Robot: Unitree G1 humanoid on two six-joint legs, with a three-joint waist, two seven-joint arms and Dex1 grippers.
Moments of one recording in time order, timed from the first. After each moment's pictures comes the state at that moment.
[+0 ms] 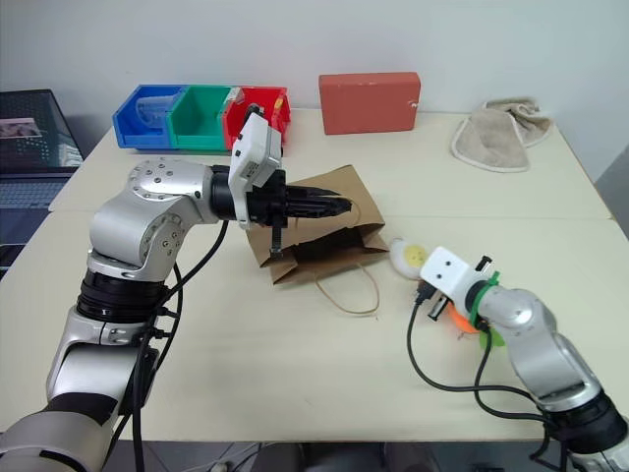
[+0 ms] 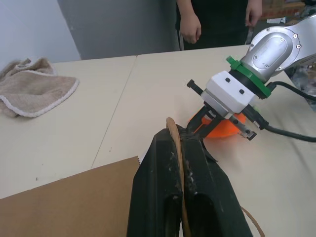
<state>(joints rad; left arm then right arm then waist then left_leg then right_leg) -0.92 0.55 -0.13 0.00 -0.42 0.55 -1.18 -0.24 -0.80 0.14 -0.49 -0.02 0.67 0.61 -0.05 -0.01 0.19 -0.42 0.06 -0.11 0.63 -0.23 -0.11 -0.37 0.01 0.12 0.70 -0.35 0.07</state>
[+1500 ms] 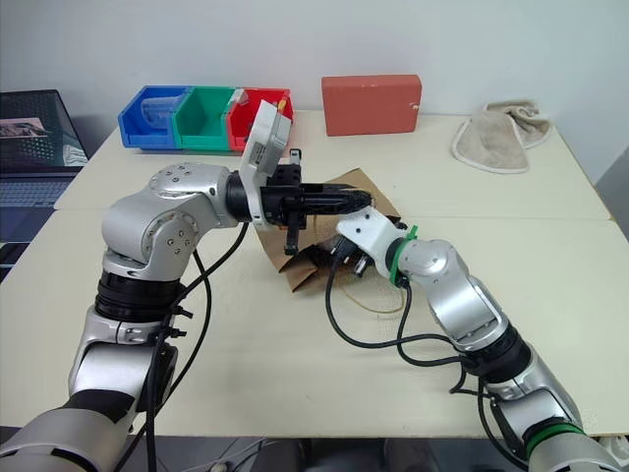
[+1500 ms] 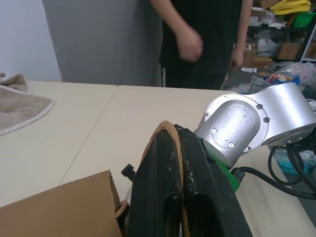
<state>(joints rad) -0.93 0.47 -0.10 -0.02 -0.57 0.70 -1.10 -0.68 -0.43 0.41 -0.32 -0.02 0.86 0.53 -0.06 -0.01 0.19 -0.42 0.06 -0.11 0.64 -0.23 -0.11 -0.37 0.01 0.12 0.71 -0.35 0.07</state>
